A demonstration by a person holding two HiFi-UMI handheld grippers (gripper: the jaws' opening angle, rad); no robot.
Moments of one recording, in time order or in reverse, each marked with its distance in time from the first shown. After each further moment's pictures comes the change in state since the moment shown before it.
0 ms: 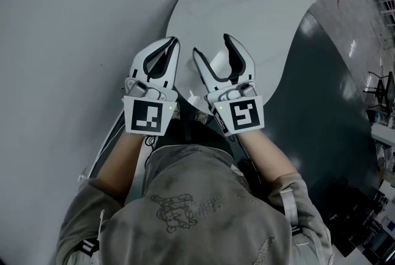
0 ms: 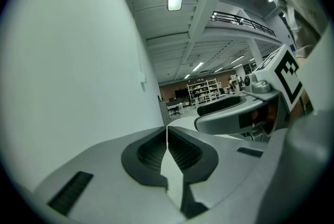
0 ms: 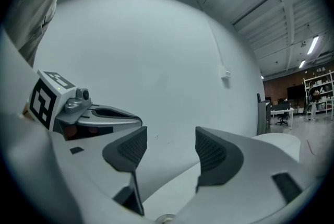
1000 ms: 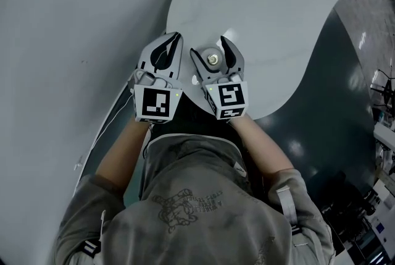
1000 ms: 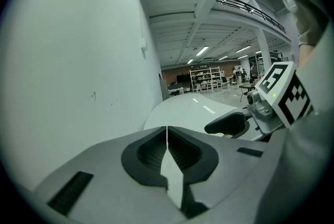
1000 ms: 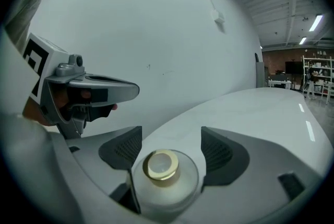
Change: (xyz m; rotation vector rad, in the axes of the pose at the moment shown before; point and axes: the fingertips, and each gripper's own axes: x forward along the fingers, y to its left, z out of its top) left arm 0.043 -0.025 -0.161 -0.059 0.156 0.011; right arm 0.029 -0.006 -0.227 0.090 0.337 0.001
